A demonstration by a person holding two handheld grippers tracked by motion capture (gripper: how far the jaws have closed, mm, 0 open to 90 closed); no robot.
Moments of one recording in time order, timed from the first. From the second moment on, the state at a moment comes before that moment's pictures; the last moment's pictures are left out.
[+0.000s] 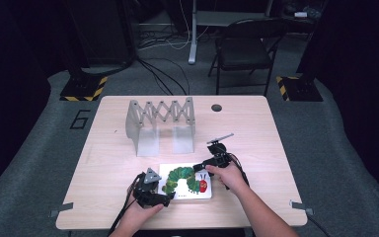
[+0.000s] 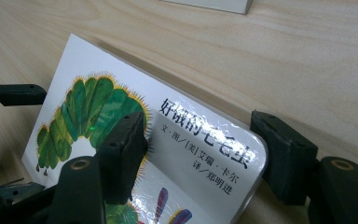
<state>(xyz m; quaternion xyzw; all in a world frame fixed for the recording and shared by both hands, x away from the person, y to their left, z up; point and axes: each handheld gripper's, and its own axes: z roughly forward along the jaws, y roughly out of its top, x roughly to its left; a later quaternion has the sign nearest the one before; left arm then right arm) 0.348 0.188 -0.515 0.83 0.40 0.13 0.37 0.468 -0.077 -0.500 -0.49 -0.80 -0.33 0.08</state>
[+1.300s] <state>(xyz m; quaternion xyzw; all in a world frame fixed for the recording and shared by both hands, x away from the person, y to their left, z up) 0.354 0.190 -0.515 0.81 0.42 0.05 0.40 0.429 -0.079 -0.457 -0.45 -0.81 -0.38 0.00</state>
